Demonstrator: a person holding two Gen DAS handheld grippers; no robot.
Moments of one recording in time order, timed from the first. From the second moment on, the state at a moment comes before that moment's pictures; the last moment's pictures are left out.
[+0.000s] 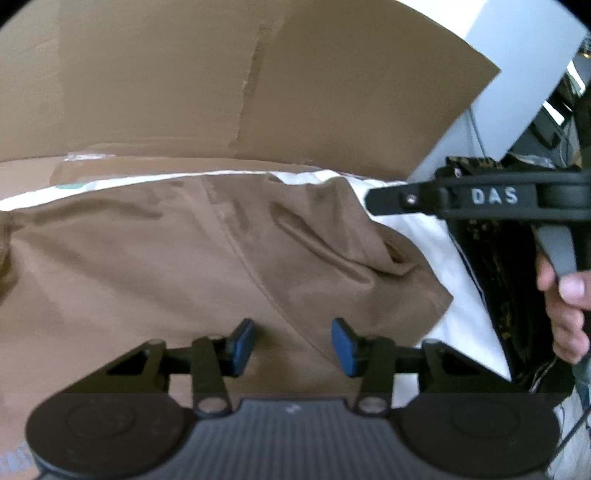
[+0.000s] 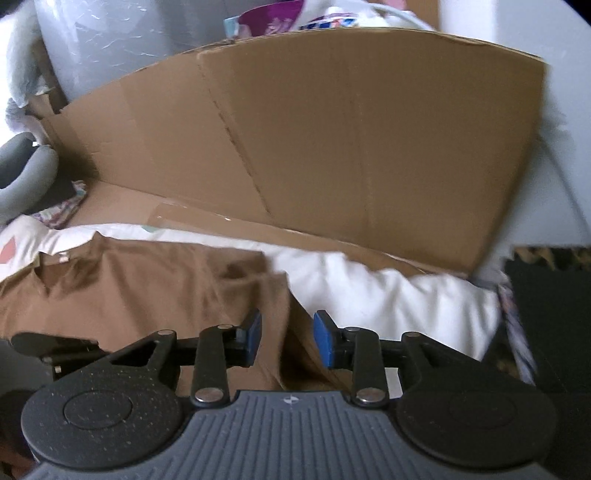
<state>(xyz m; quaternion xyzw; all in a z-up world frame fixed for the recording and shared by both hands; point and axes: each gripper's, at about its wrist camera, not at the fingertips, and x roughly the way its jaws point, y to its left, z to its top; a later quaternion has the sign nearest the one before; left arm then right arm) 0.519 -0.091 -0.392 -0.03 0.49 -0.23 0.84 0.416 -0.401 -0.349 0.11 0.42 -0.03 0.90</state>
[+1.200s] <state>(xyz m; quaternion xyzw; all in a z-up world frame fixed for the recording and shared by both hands) 0.534 -0.070 -0.378 -0.07 0.46 -0.19 0.86 0.425 -0.446 -0.310 0.15 0.39 -0.04 0.91</state>
